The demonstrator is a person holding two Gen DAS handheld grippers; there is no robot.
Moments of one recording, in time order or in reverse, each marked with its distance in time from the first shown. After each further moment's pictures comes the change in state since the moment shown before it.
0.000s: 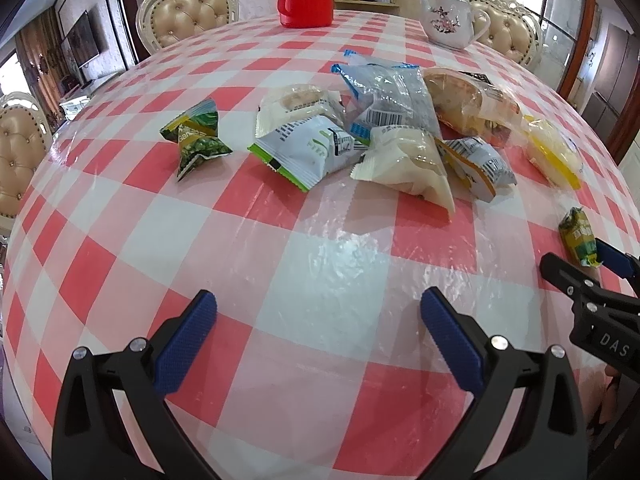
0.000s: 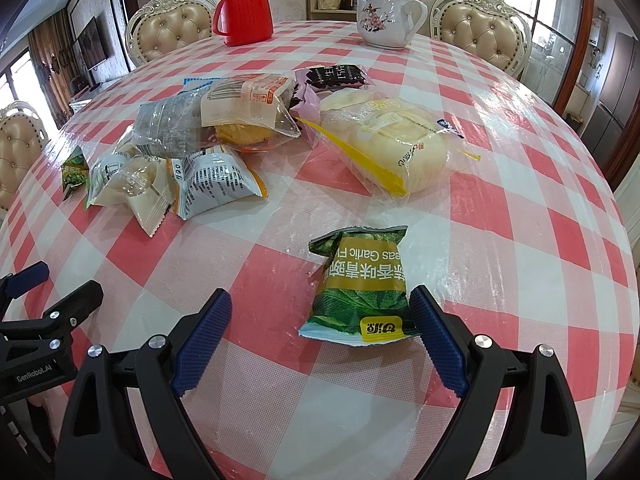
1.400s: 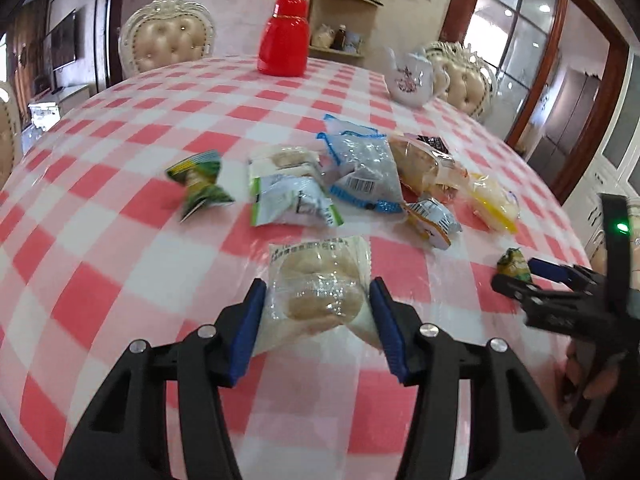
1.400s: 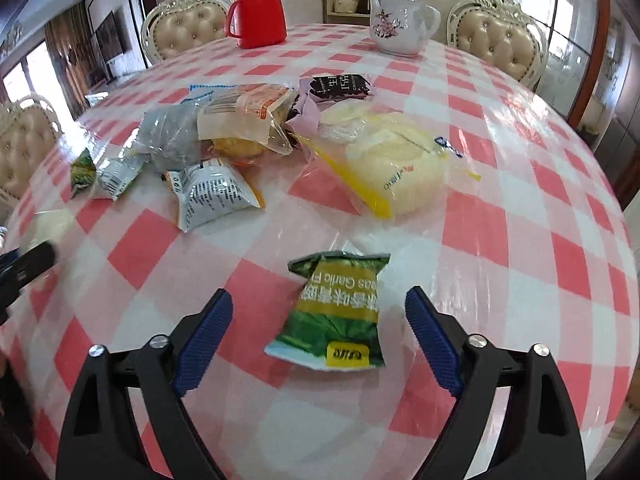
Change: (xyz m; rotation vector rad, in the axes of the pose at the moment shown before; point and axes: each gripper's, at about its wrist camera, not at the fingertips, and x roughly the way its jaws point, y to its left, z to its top) left arm -0.041 0.042 -0.009 -0.045 -0.185 -0.230; right arm 0.003 -0.015 0.012 -0.050 0.001 0.034
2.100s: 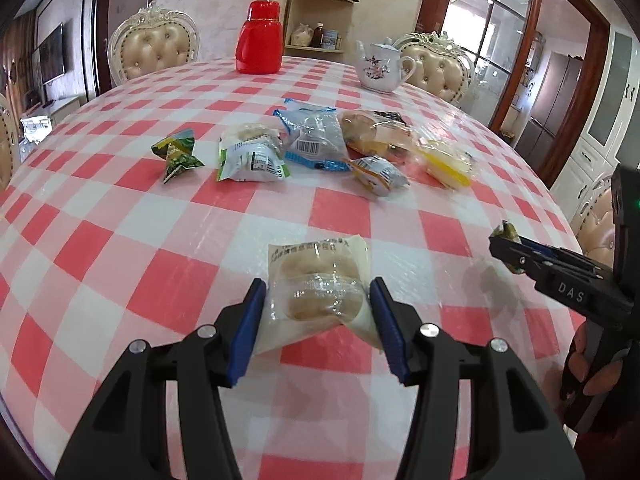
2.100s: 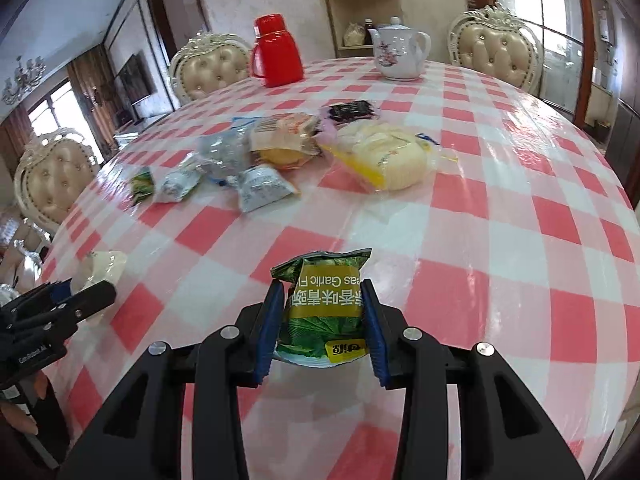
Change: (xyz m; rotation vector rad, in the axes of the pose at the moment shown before) left arm -0.036 -0.045 -0.046 0.071 0.011 -0.008; right arm -0.064 -0.007 -0.058 0.056 -0.154 0.155
